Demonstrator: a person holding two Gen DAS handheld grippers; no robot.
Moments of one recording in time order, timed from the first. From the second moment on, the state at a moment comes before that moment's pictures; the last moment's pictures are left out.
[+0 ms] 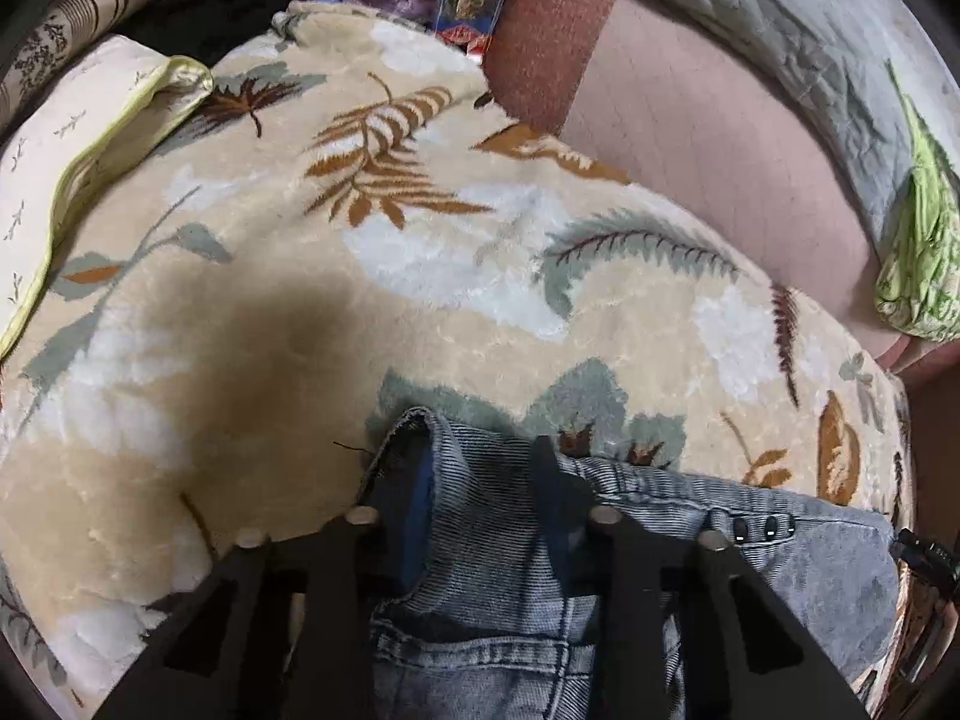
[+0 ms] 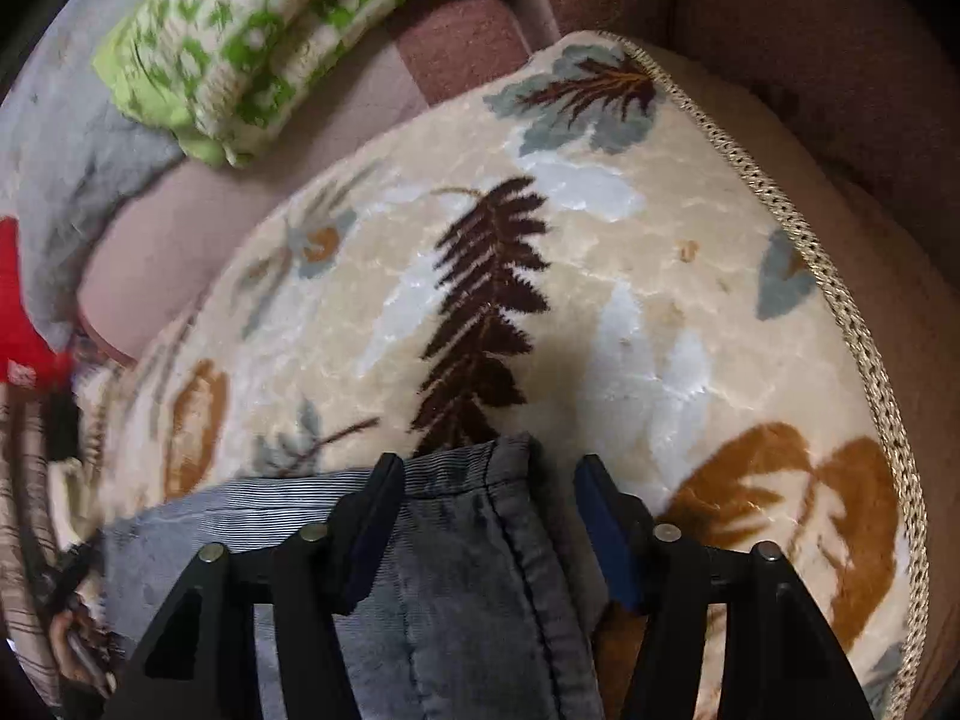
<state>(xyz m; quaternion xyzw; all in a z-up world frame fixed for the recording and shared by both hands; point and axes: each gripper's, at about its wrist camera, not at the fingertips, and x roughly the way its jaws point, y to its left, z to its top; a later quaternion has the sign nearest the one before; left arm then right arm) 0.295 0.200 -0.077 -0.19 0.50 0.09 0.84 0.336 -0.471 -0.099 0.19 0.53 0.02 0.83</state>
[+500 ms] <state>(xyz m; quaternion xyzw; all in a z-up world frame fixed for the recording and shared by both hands) 0.282 0.200 -0.024 -0.17 0.46 0.10 0.87 0.330 -0.460 -0.054 0.14 0.49 0.00 0.86</state>
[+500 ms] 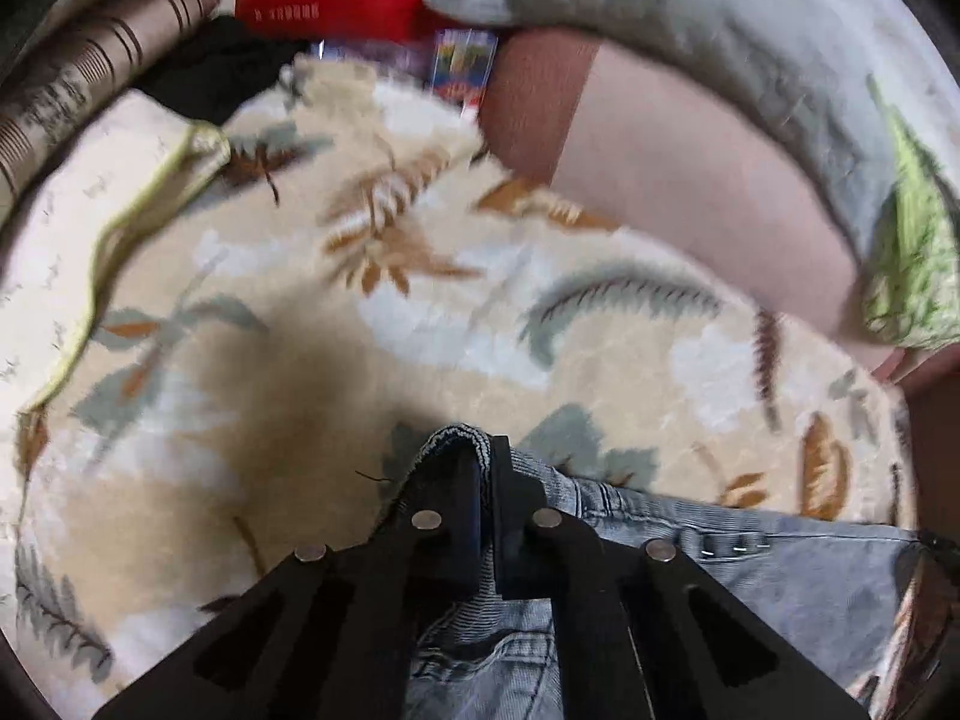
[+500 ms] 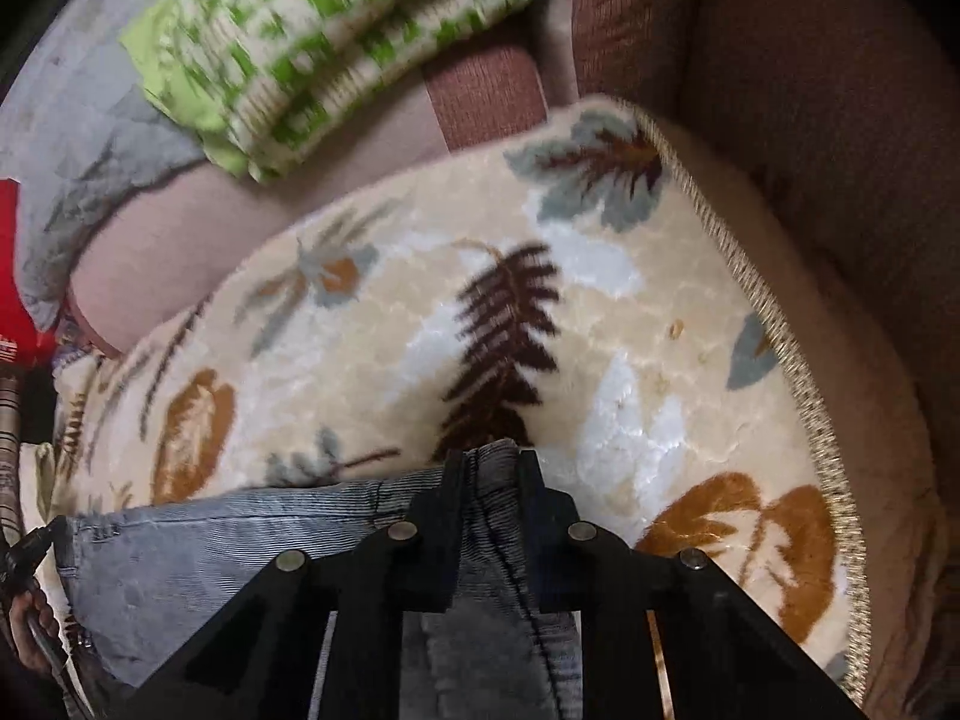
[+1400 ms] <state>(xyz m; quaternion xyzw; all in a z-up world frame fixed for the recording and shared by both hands) -0.045 0.209 0.028 -0.18 0.42 0.09 0.88 -0.051 -0.506 -0.079 0.34 0.45 0.00 0.82</state>
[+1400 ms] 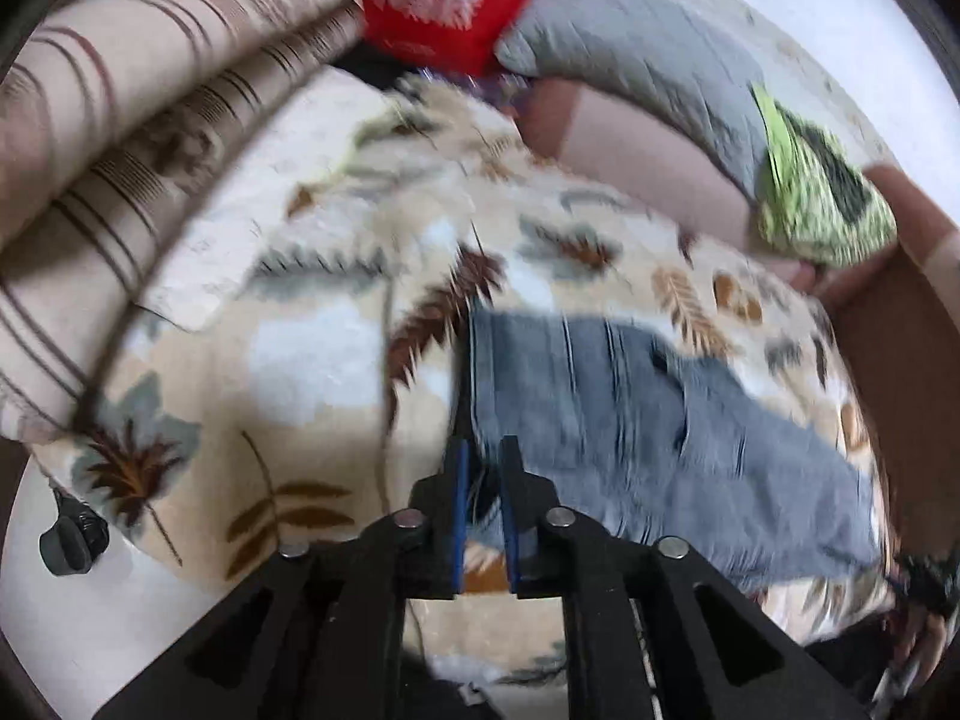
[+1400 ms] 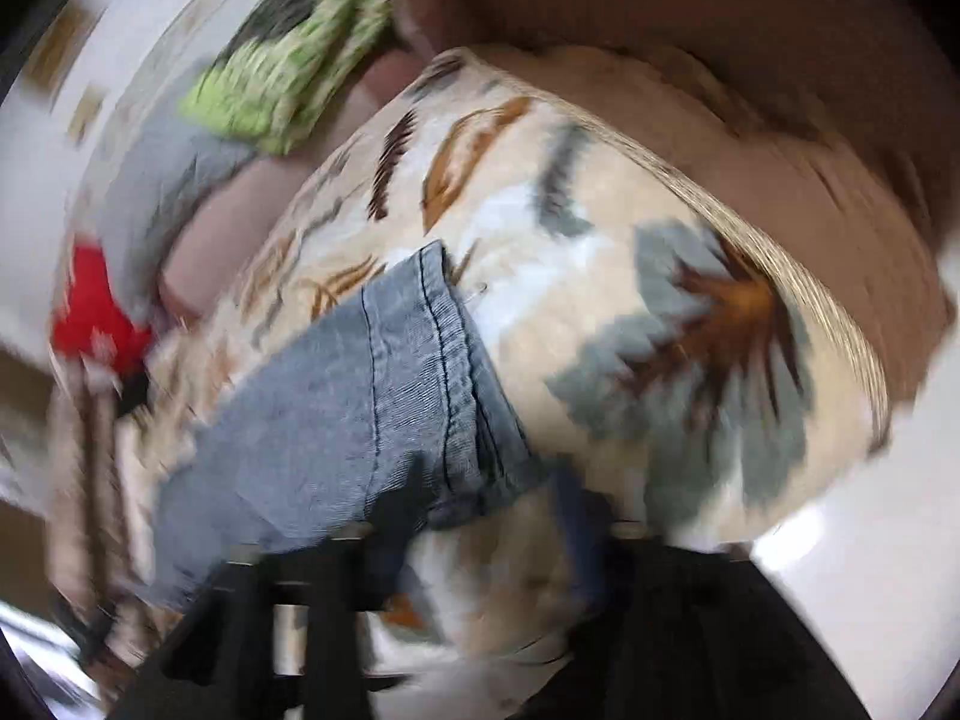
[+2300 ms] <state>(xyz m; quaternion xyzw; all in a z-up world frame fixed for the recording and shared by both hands) -0.054 0.155 -0.041 -0.36 0.44 0.11 0.81 -0.011 -0.479 -0.115 0.45 0.48 -0.01 0.76</state>
